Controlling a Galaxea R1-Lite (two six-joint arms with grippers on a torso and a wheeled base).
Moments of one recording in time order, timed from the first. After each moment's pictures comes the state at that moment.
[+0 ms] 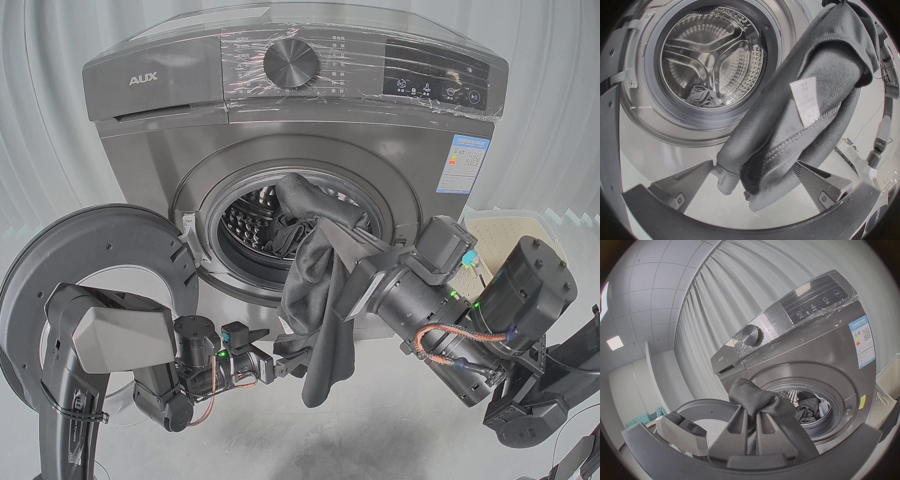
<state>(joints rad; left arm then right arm) -0.45 2.44 -0.66 -1.55 -0.35 -0.10 0.95 1.80 -0.71 -1.39 -0.29 0.19</state>
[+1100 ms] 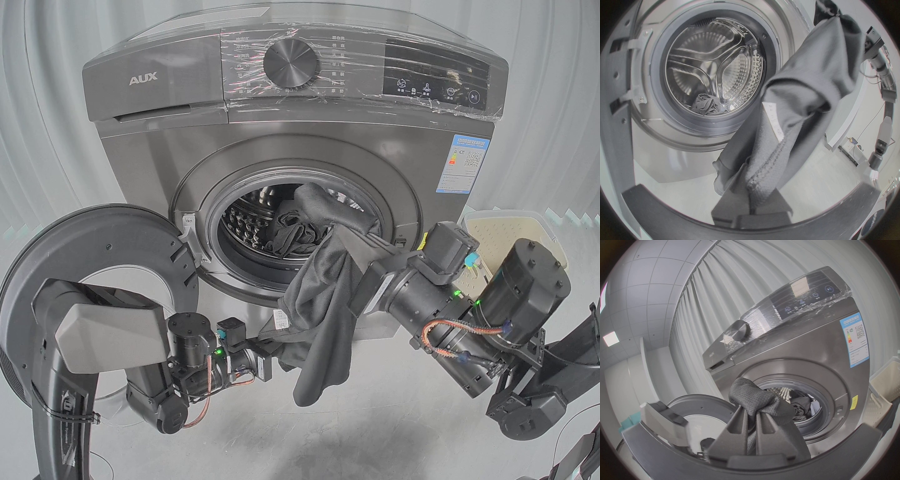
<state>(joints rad) -0.47 2.39 -0.62 -1.55 -0.28 -0.08 0.90 1.81 -0.68 -1.39 -0.28 0.19</state>
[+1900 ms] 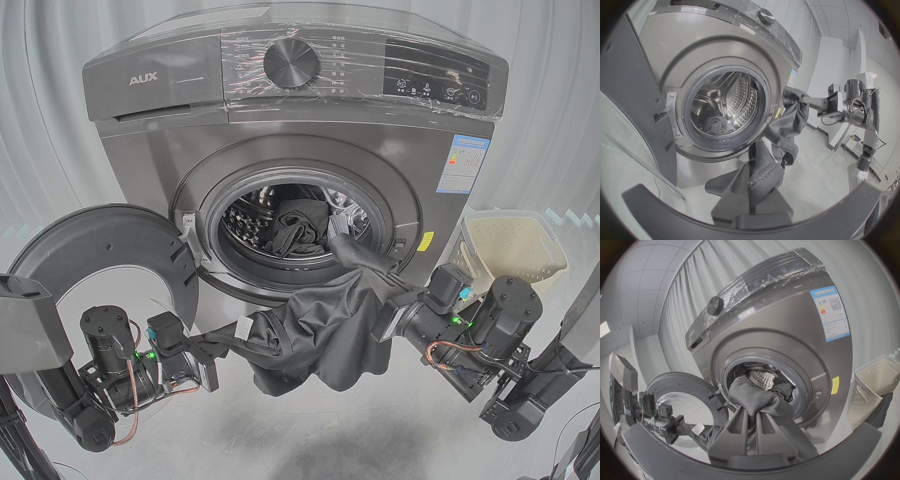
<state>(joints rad) -0.42 1.95 -0.23 -1.55 -0.29 -0.01 0.76 1.92 -0.51 -1.54 -0.24 0.20</state>
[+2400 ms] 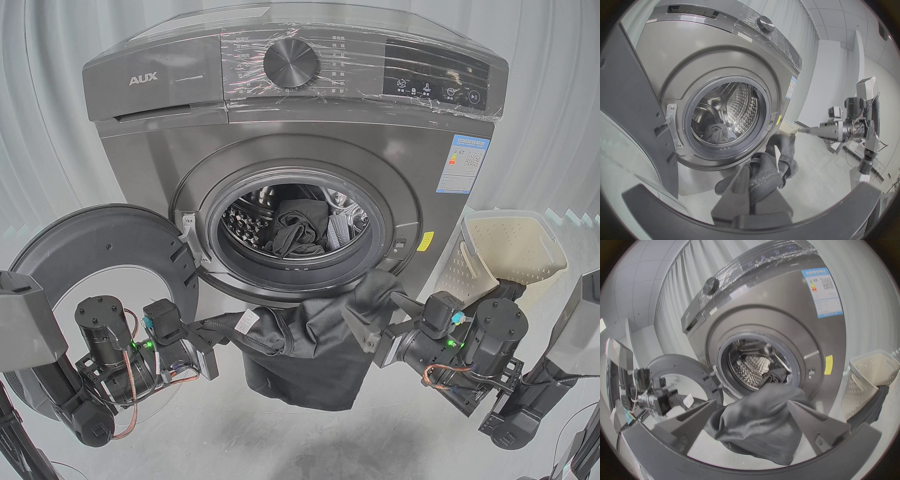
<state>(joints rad) -0.41 1.92 -0.27 -1.55 -0.28 -0.01 0.76 1.97 -0.42 -1.54 -0.24 0.21</state>
